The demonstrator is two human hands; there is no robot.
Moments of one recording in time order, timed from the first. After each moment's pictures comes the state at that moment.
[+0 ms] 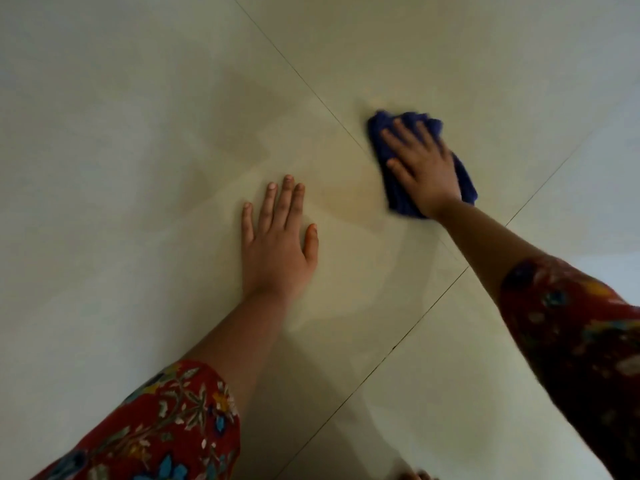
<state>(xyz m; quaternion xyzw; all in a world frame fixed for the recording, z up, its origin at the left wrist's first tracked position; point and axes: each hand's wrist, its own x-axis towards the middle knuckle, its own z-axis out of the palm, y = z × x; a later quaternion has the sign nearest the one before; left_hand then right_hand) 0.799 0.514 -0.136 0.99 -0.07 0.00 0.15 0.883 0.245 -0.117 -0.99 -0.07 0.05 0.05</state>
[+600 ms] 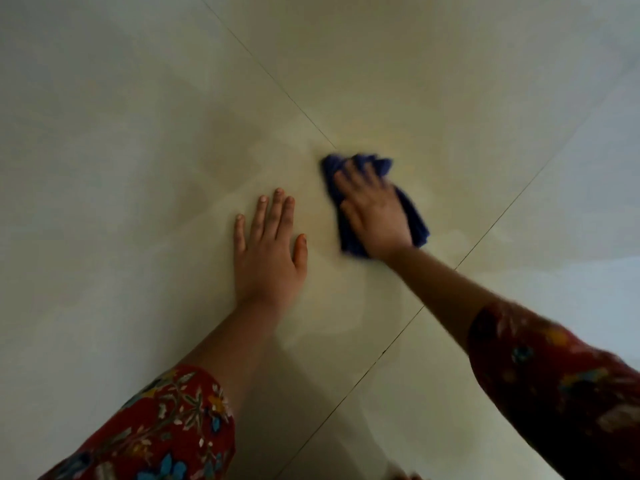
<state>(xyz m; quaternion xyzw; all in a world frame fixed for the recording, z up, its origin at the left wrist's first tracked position) 0.799 0.514 -0.135 0.99 -0.07 0.00 0.15 0.843 0.311 -0.122 -0.99 -0.11 0.03 0.08</state>
